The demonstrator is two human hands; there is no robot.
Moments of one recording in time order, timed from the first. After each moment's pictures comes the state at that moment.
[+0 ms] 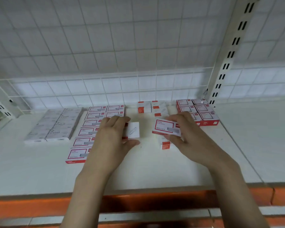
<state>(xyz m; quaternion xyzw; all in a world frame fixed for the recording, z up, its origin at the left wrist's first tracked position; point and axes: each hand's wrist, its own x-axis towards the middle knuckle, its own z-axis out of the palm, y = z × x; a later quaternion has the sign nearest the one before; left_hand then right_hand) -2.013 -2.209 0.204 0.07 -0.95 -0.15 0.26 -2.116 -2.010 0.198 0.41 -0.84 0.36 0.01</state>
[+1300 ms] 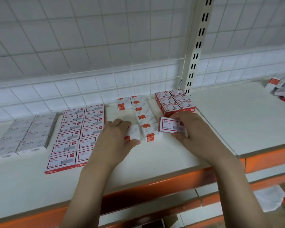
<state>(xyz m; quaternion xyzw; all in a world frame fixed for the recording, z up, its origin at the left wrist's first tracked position) -2.036 -2.190 0.186 0.00 -0.97 -0.17 0.17 -2.104 -1.969 0.187 0.30 -0.91 0.27 0.09</state>
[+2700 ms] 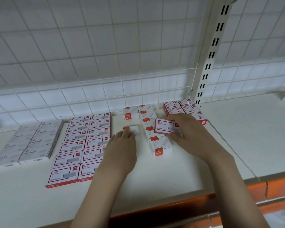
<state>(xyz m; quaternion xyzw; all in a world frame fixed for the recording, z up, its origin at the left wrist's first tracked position) -2.060 -2.187 0.189 0.07 -1.00 -0.01 0.00 -2.142 -2.007 0.196 0.33 -0.91 0.25 0.07</state>
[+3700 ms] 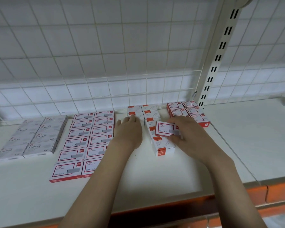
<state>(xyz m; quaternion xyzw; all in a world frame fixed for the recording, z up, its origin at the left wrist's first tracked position) -2.109 -2.196 0.193 0.09 -0.99 0.00 -0.05 -2.138 -2.013 0.196 0.33 -0.91 0.25 0.05</state>
